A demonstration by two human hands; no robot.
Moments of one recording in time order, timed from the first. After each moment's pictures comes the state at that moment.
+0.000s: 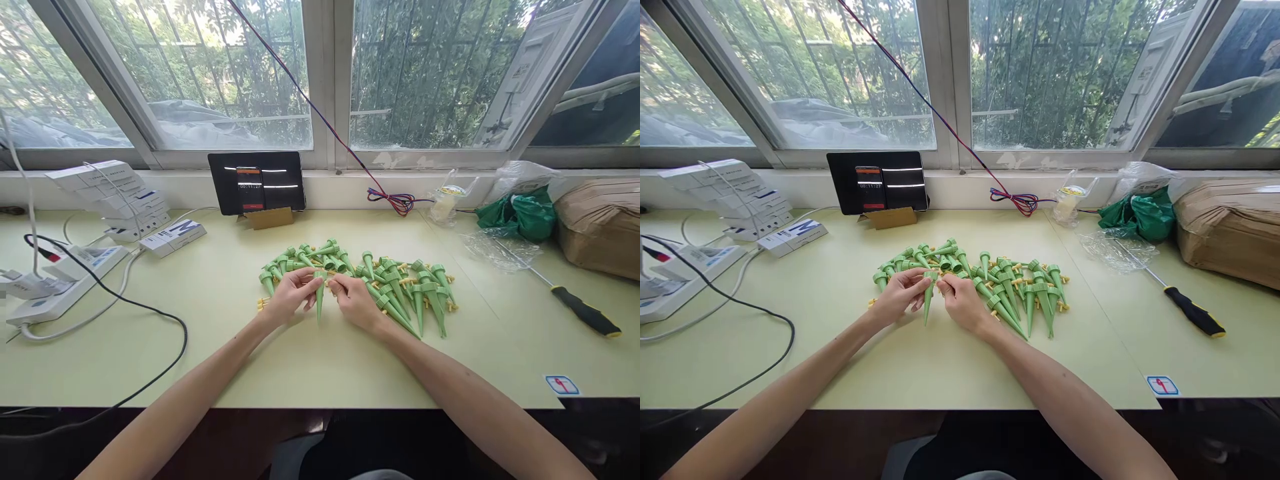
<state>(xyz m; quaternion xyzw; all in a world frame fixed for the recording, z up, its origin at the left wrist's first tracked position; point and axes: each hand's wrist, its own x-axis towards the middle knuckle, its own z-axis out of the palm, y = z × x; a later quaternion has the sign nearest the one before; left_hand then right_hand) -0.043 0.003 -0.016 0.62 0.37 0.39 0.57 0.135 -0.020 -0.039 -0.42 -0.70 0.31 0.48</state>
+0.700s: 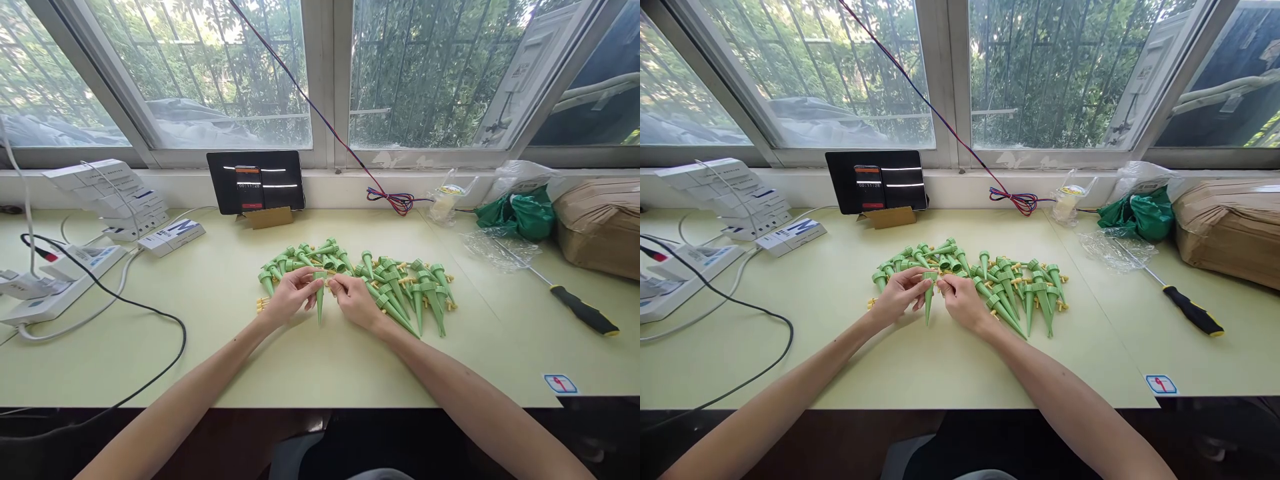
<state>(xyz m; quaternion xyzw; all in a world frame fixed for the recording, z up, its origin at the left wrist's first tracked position) -0.042 0.000 -0.016 0.65 0.36 0.40 0.54 0.135 -0.020 -0.037 -0.43 -0.70 0.32 0.47</state>
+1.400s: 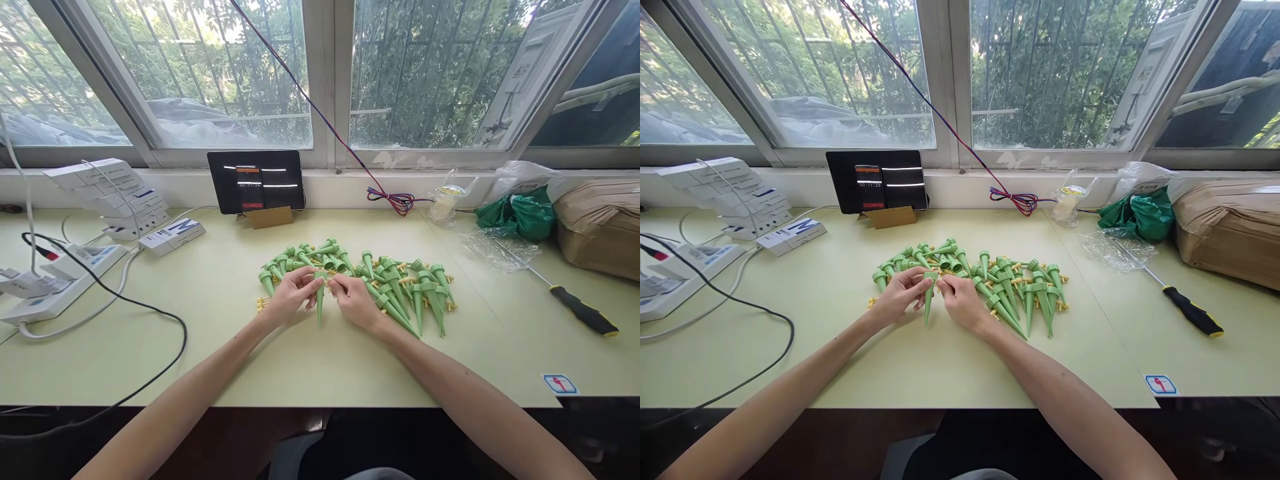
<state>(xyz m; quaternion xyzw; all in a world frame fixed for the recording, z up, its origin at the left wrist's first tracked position) -0.043 0.002 -0.018 0.64 0.35 0.38 0.57 0.134 -0.021 -0.036 -0.44 -0.70 0.32 0.47</state>
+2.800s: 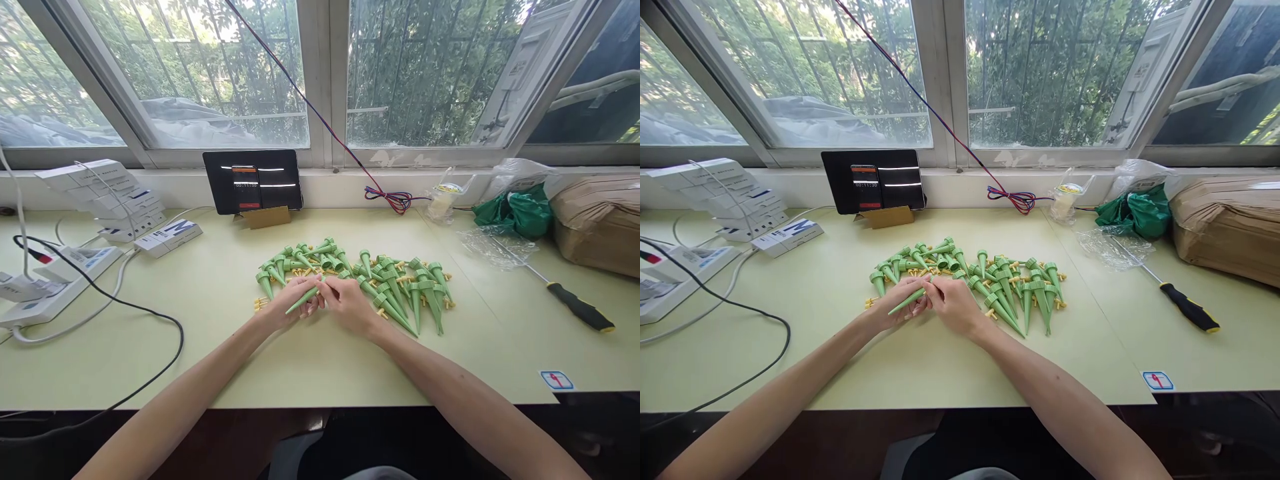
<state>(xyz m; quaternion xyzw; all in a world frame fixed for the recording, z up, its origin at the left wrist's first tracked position) -0.035 0.001 -0.011 0.50 0.41 0.28 0.71 0.128 -0.031 -0.027 -0.40 -0.75 0.29 0.45</state>
